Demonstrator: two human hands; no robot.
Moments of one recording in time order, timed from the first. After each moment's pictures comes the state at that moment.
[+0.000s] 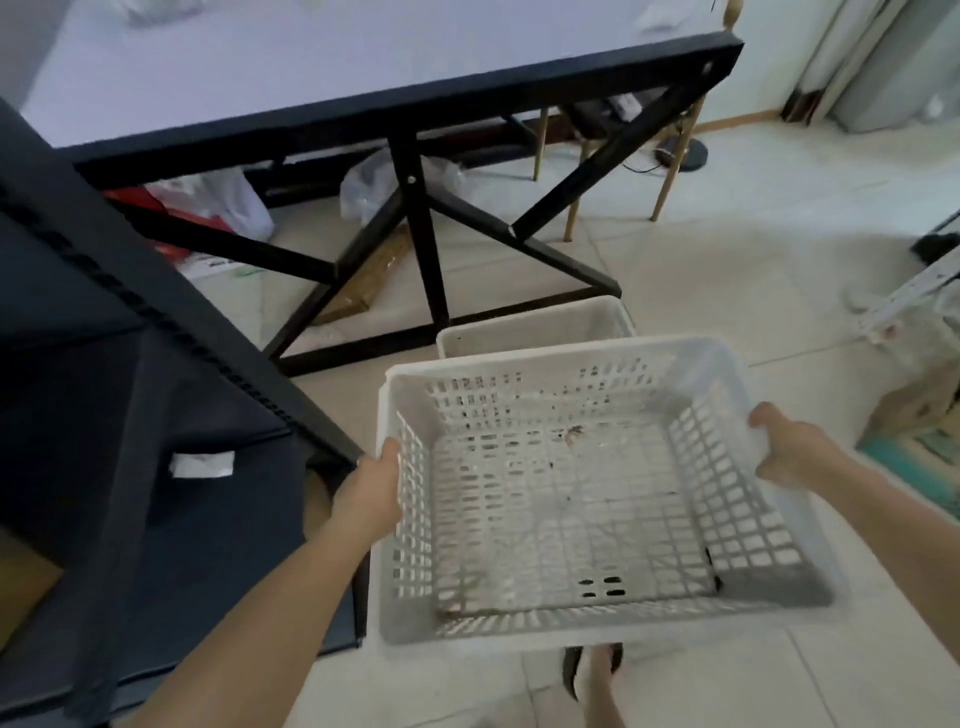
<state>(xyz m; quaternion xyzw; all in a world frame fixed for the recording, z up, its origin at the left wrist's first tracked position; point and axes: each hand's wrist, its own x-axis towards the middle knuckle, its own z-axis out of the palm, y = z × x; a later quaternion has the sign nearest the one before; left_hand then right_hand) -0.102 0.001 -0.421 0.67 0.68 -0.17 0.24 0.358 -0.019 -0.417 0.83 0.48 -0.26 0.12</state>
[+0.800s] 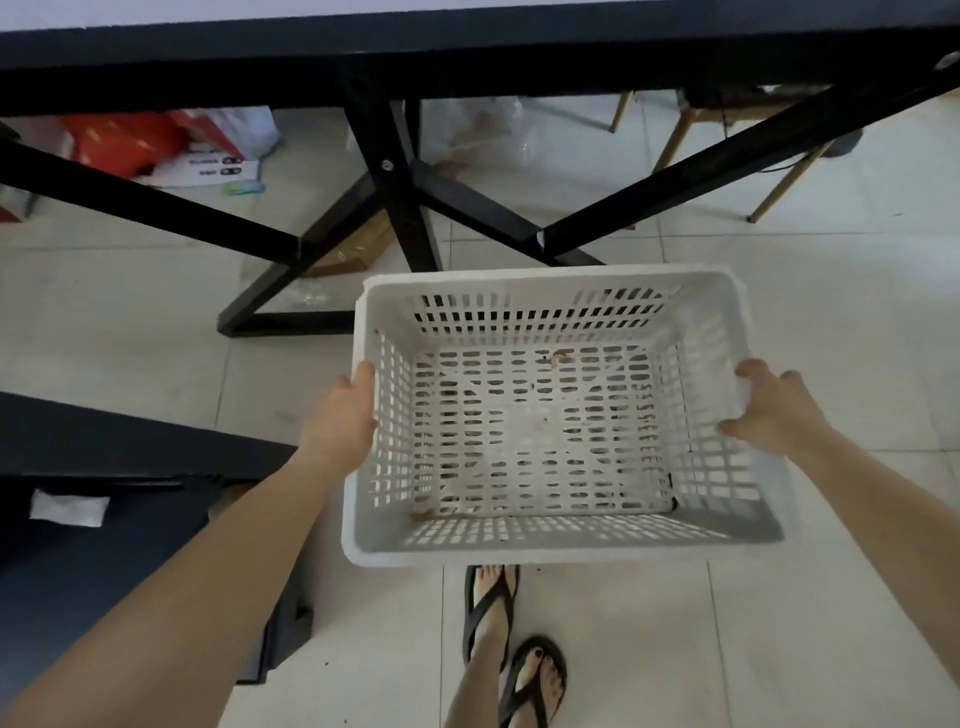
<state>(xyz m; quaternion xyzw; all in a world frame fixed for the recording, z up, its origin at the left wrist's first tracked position) -0.024 0.250 -0.487 0.58 0.77 -0.10 0.25 0.404 0.306 -0.483 0.78 0.54 -0.28 0.14</state>
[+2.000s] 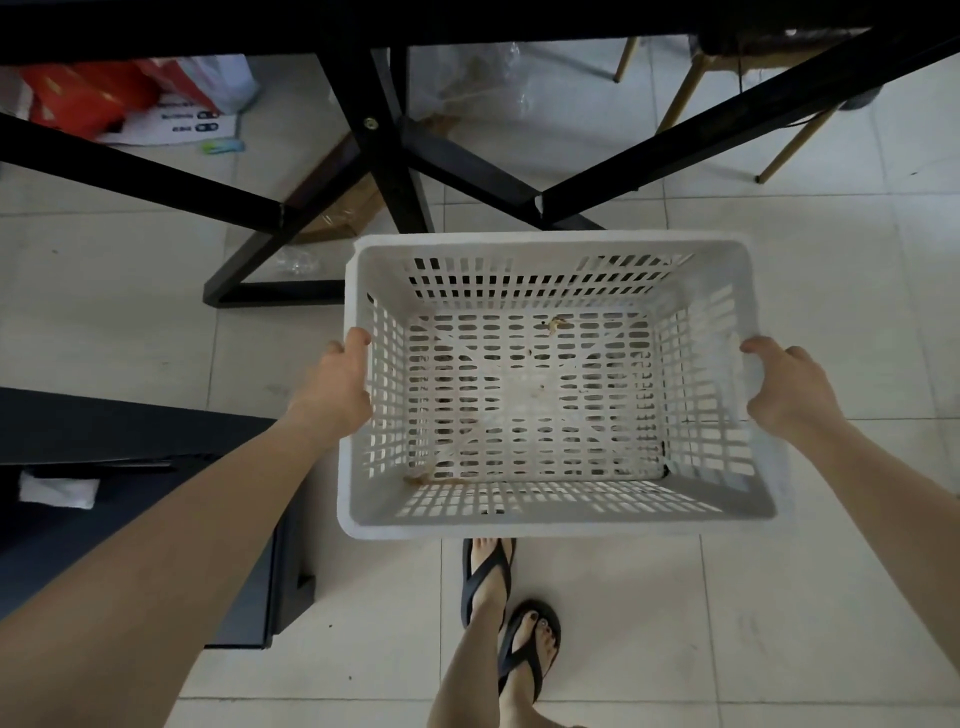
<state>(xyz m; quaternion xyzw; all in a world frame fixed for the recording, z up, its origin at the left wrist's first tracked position) -0.027 0.269 -0.485 0.57 0.76 -0.08 0.31 0.412 0.302 -0.492 0.79 0.56 -0.23 0.10</state>
